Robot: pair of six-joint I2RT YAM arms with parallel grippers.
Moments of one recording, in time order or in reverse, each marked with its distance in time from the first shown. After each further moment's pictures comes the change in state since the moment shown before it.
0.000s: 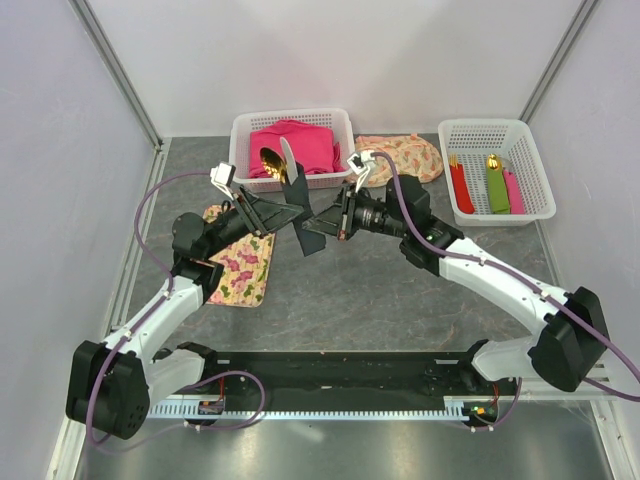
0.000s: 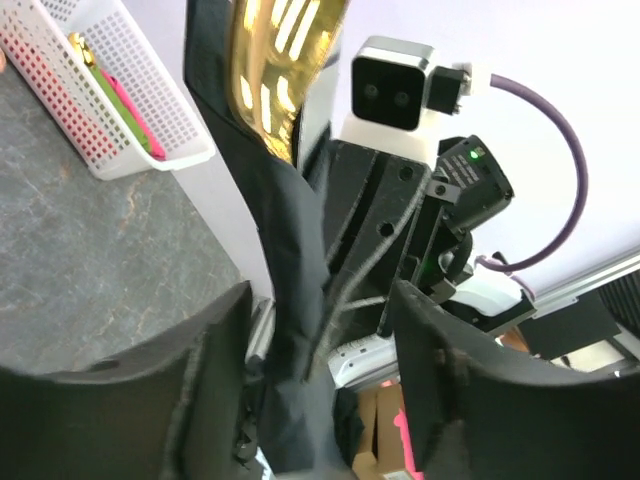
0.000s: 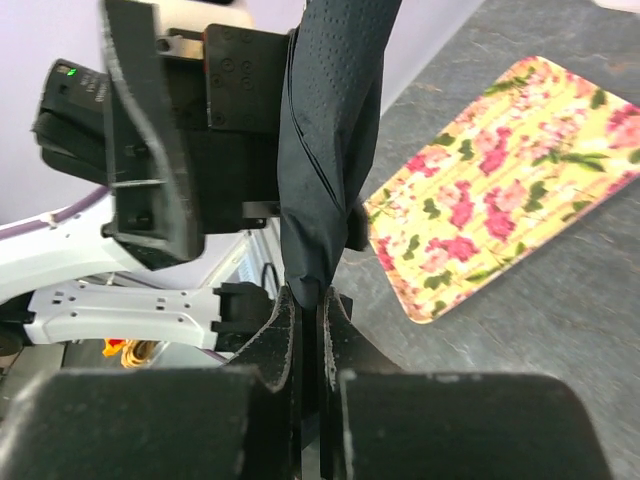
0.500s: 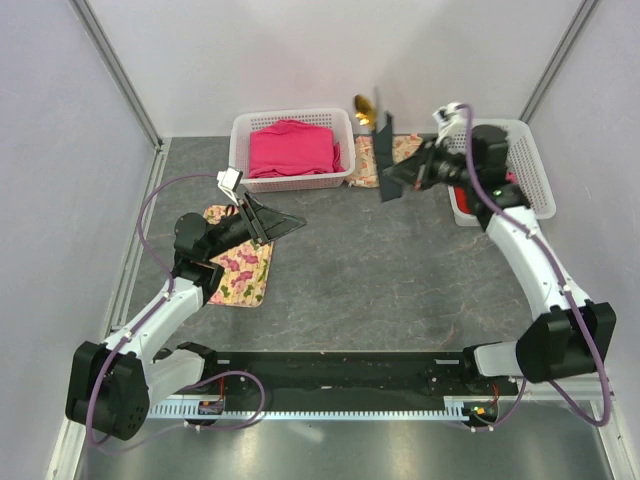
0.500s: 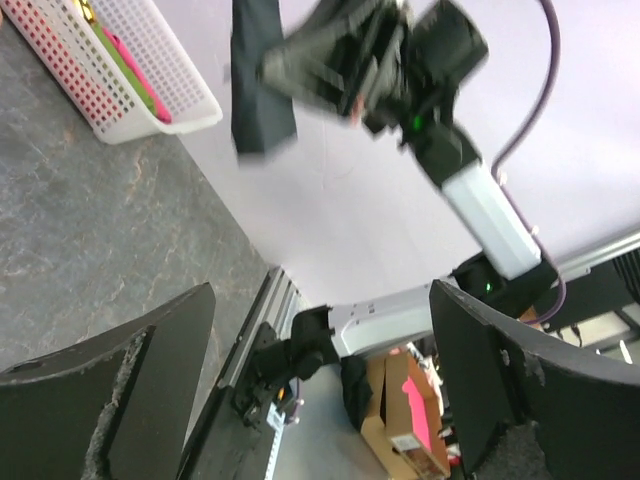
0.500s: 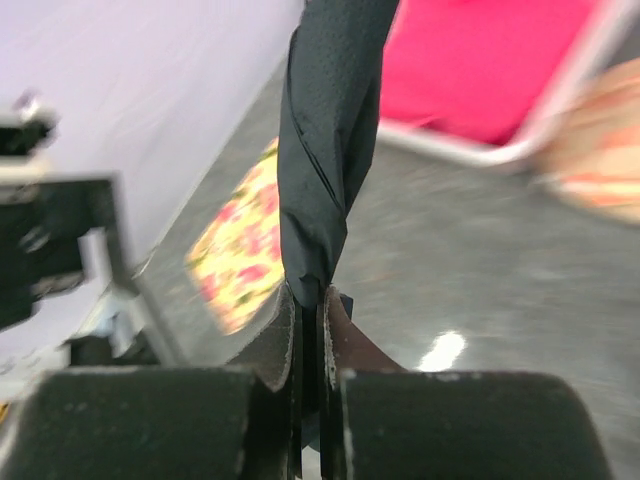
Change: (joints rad) left arm 0.000 -0.005 -0.016 -0.047 0.074 0.049; right arm -0.502 0.000 0.149 -0.322 -0.230 -0.249
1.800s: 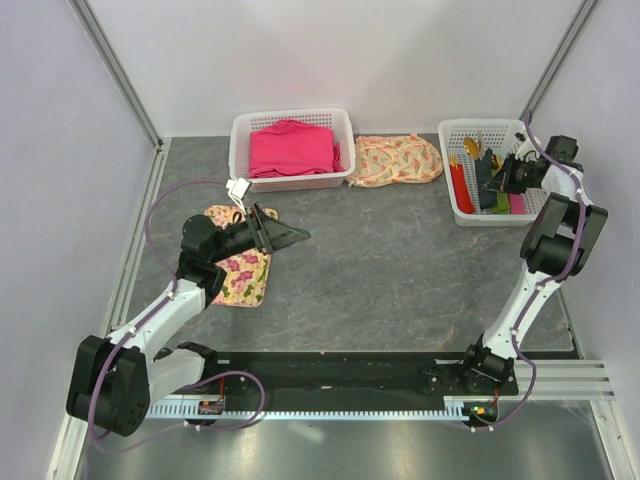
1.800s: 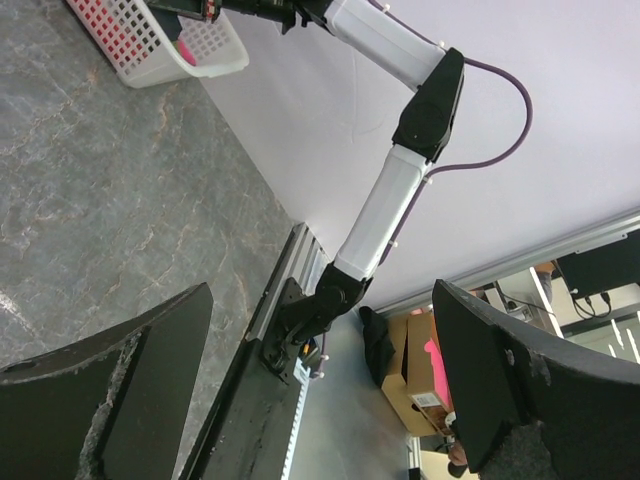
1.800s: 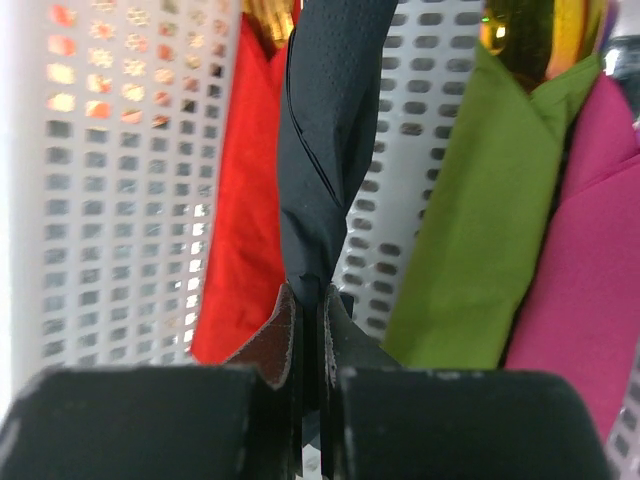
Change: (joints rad) left arm -0.008 0.020 -0.047 -0.051 0.066 0.105; right arm -0.682 0.864 0.567 -0.430 0.032 -0.669
